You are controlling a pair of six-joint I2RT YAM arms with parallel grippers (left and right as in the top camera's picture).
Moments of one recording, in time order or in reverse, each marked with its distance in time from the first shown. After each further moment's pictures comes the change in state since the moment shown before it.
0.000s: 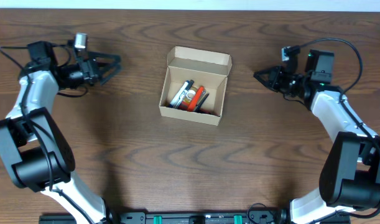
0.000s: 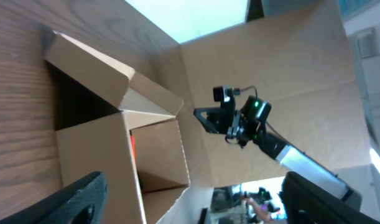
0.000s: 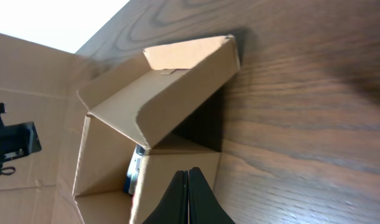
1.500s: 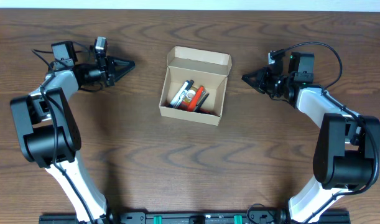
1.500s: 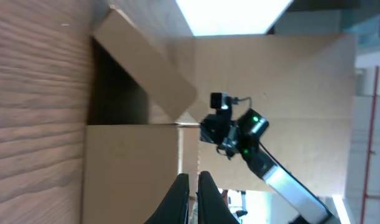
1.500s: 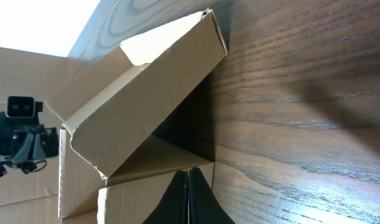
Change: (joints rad) left arm -0.070 0.200 0.000 0.387 -0.055 -0.462; right arm 0.059 0.143 -0.002 0.122 0.023 0.142
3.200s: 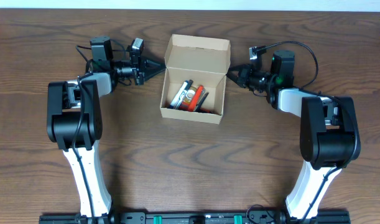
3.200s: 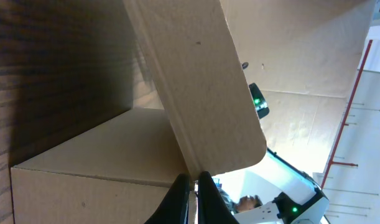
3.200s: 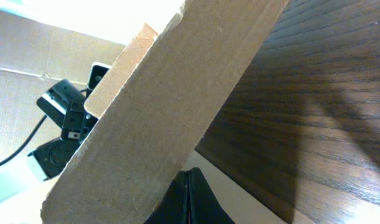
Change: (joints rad) left arm -0.201 0.152 -0.001 0.548 0.050 -0.495; right arm 0.094 0.188 -0.001 0.480 -0.182 0.214
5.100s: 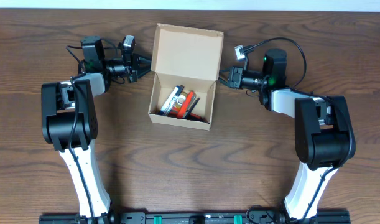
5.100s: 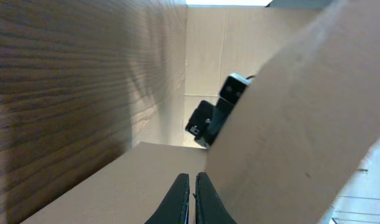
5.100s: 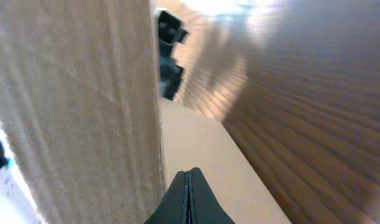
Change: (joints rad) left arm 0.050 0.000 0.000 0.056 -0.007 -0.003; right arm 0.062 0.002 -0.002 0.163 -0.215 -0.082
